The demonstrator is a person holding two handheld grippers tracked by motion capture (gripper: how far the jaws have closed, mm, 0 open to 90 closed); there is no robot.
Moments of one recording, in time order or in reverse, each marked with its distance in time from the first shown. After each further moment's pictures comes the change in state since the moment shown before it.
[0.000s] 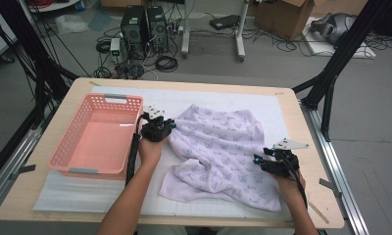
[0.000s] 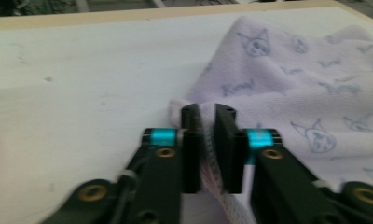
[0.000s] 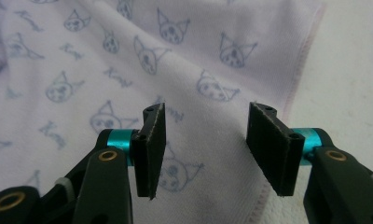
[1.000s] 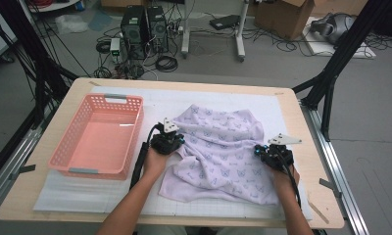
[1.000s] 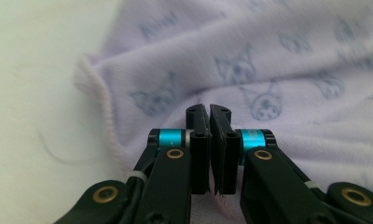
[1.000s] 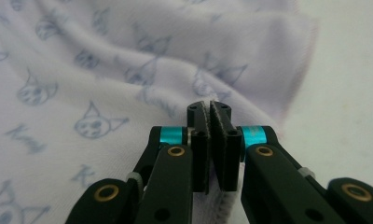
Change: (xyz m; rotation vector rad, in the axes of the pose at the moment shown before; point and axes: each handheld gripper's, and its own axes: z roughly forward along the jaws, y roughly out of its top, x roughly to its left) left arm -0.029 -0.018 0.005 0.106 -0.010 0.166; right arm -0.006 0.011 0.020 -0.040 -0.062 -0.011
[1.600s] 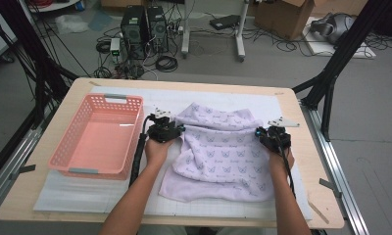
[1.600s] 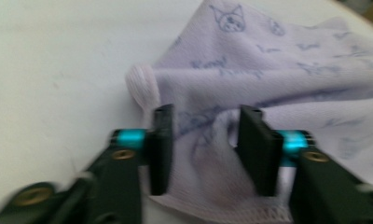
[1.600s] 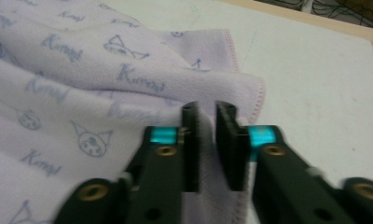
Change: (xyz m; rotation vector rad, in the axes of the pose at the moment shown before) left arm 0.026 0.010 0.007 -0.054 -0.043 -0.241; right arm -0.022 0.033 0.027 -0.045 -0.119 0.070
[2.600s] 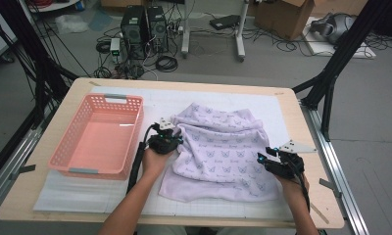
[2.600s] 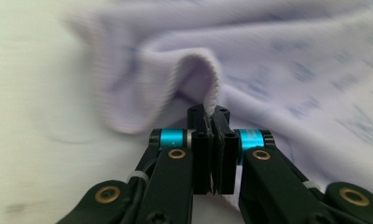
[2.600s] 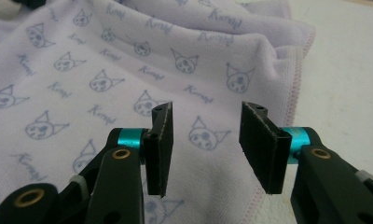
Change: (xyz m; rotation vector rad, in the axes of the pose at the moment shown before) left arm -0.009 -0.017 -0.018 0.048 0.052 0.131; right arm 0.015 -0.043 -0.069 -0.010 0.180 -0.053
